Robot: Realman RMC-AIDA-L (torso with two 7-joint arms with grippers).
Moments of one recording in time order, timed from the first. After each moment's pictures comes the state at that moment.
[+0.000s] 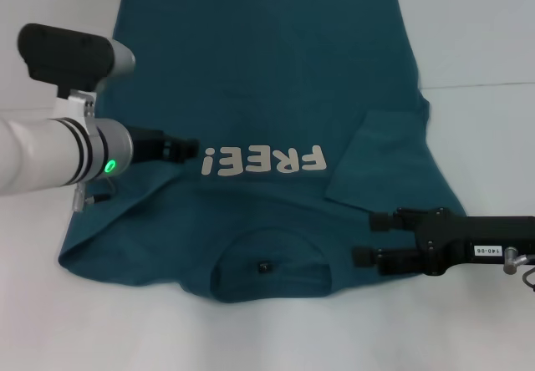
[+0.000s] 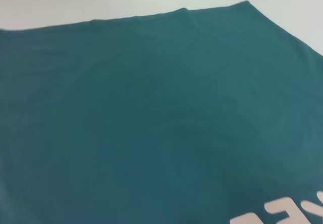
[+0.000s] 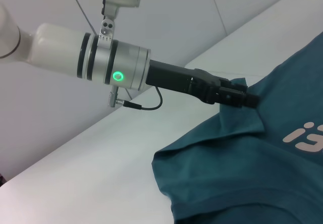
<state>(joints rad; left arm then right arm) -0.70 -2.17 -1.82 -0.87 -0.59 0.61 -2.60 0.47 2.09 -0.70 -0.78 -2.04 -1.61 1.65</state>
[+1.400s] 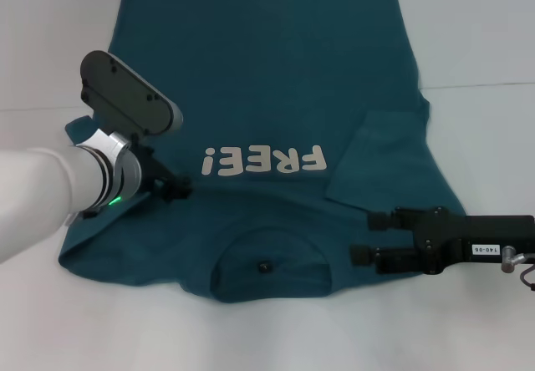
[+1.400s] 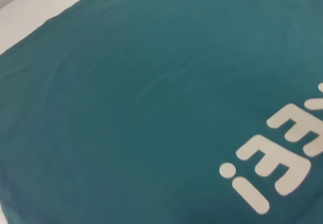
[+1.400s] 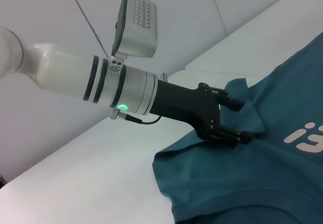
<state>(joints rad) -0.70 -2.17 -1.65 -0.82 -0.30 0.53 -2.56 0.48 2.08 -0.70 -0.77 -2.04 -1.61 1.65</state>
